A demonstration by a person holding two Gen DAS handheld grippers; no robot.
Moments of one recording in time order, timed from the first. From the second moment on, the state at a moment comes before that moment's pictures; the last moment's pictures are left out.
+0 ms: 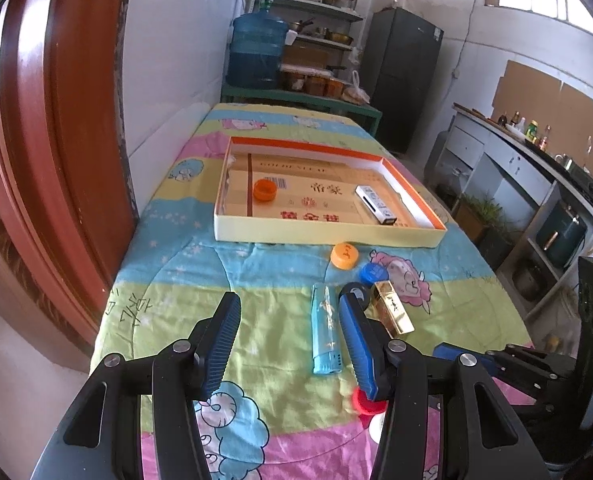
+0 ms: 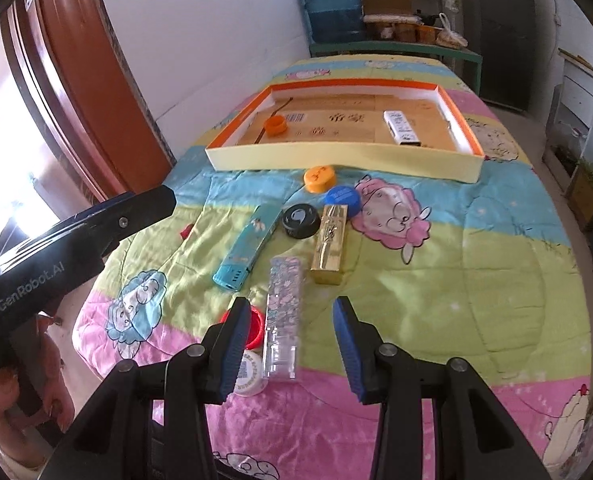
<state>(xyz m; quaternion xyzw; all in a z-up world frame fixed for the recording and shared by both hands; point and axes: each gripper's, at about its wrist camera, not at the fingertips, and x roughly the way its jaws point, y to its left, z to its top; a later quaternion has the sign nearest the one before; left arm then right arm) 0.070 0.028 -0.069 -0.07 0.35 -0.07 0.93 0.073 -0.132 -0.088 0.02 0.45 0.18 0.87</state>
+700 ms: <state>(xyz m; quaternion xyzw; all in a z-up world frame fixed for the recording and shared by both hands) 0.089 0.028 -0.093 -0.07 0.38 -0.08 0.92 0.097 -0.109 -0.109 -0.01 0.47 0.17 0.86</state>
